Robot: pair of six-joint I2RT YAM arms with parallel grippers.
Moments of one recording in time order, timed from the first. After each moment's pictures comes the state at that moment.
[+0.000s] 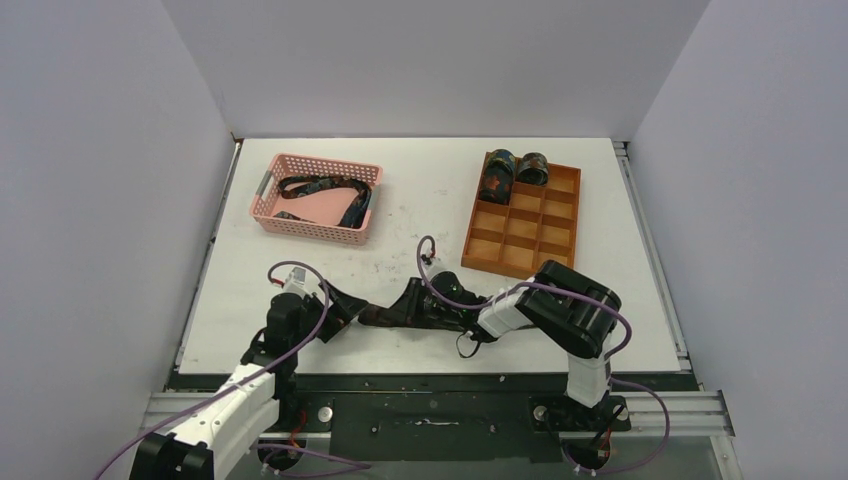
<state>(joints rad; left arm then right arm) -0.28 0.72 0.05 0.15 0.24 -1.01 0.94 1.88 0.68 0.72 -0.19 1.02</state>
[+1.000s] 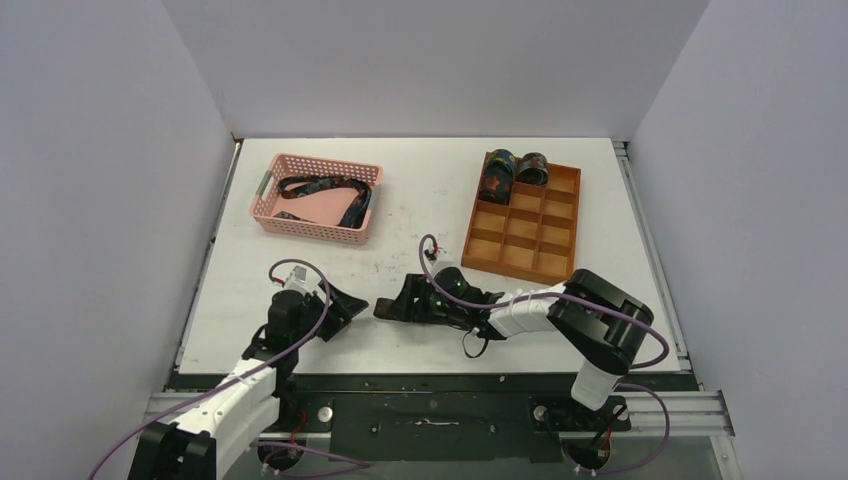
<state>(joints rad) -0.27 0.79 0.07 0.16 0.25 -1.01 0.94 1.72 0.67 0.52 -0.10 0.84</state>
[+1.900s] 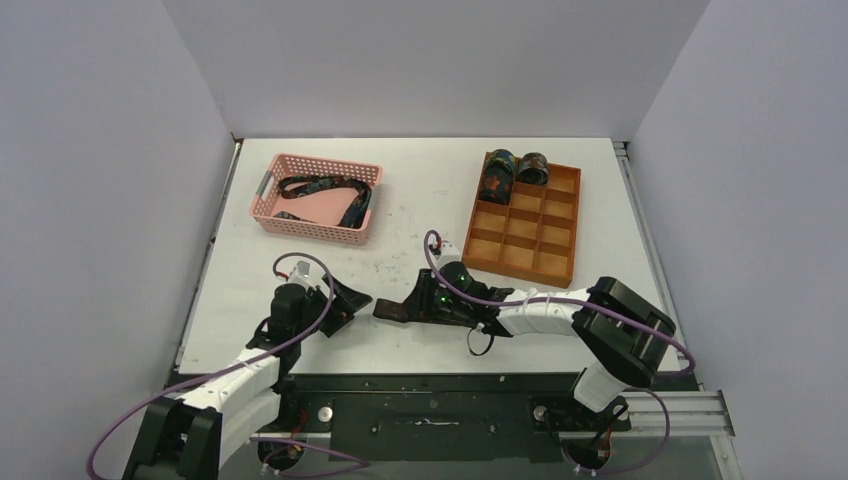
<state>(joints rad) -0.27 0.91 0.10 0.25 0.27 -1.02 0.94 1.60 0.69 0.33 -0.02 0.77</state>
